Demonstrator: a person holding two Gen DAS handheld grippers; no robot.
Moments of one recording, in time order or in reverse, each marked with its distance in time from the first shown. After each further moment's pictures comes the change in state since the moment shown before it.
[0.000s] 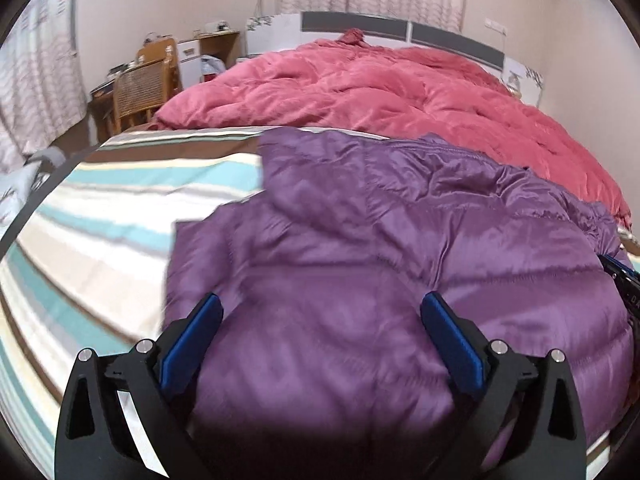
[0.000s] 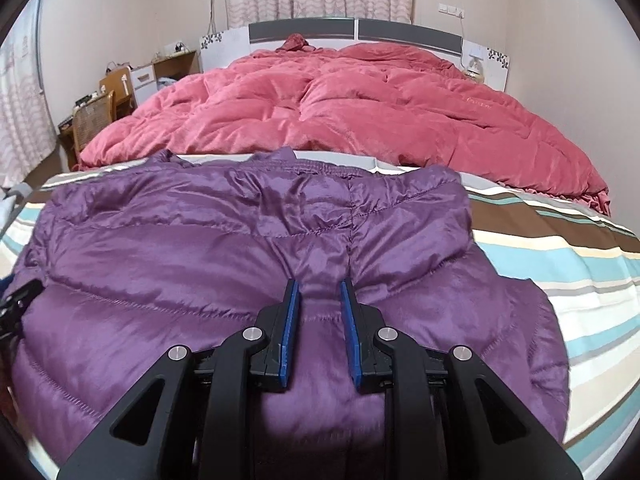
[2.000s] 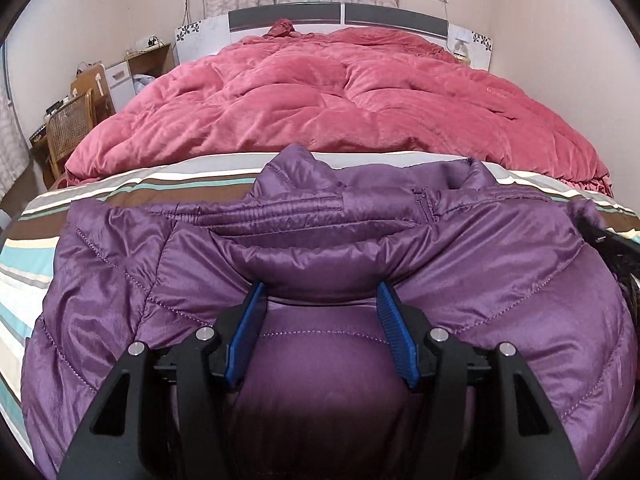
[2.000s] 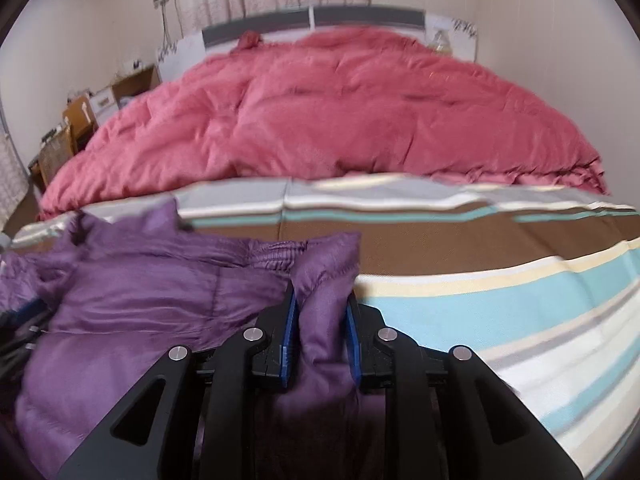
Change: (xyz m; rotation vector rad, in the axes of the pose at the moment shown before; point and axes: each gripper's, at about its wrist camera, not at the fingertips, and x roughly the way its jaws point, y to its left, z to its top) left arm 0.066 -0.124 0.050 0.190 0.037 -0.117; right arm 0.042 -0.079 0.047 0.140 0.007 -0.035
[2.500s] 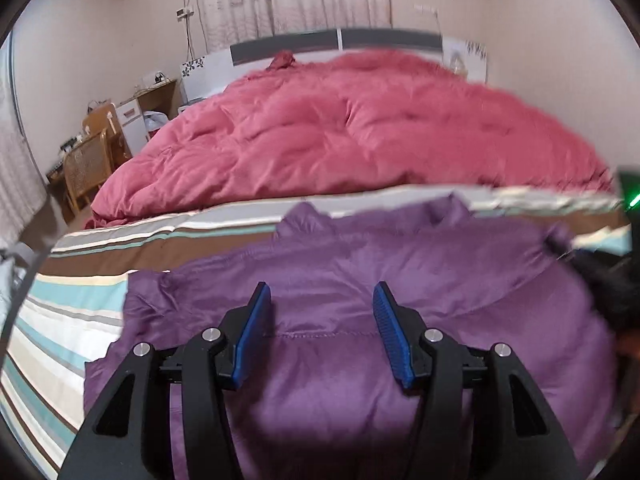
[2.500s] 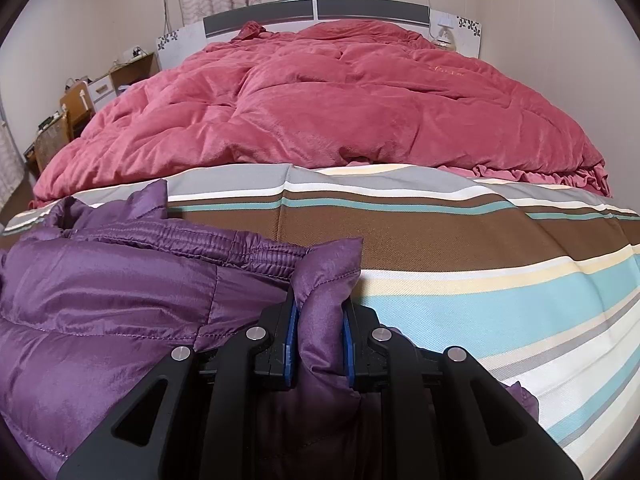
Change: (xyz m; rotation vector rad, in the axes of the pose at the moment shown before) left arm -0.033 -0.013 0.013 0.079 -0.073 0.089; right arm 0.036 0.003 -0.005 -0.039 0.067 -0.027
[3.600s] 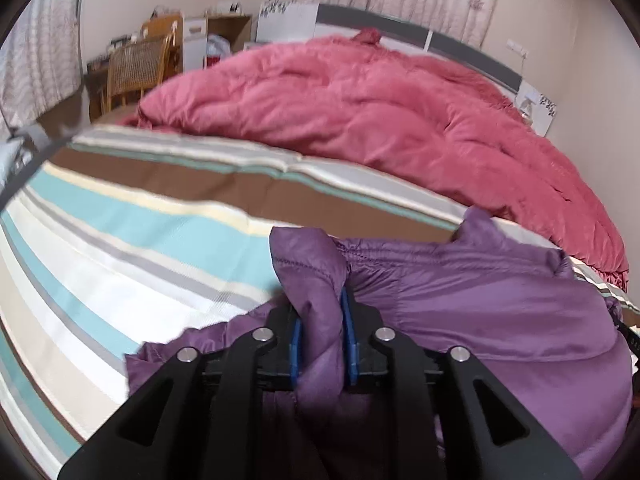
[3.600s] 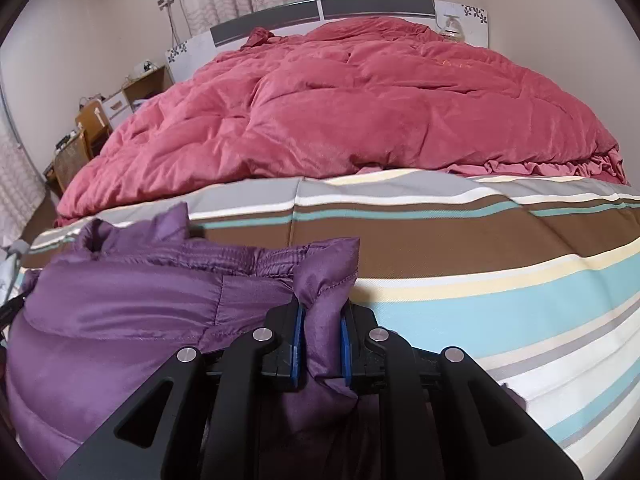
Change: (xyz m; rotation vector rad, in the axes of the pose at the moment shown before) left arm 0.050 0.148 -0.022 -0.382 0.090 -0.019; right arm -0.012 -0.013 0.008 0.054 0.007 0.106
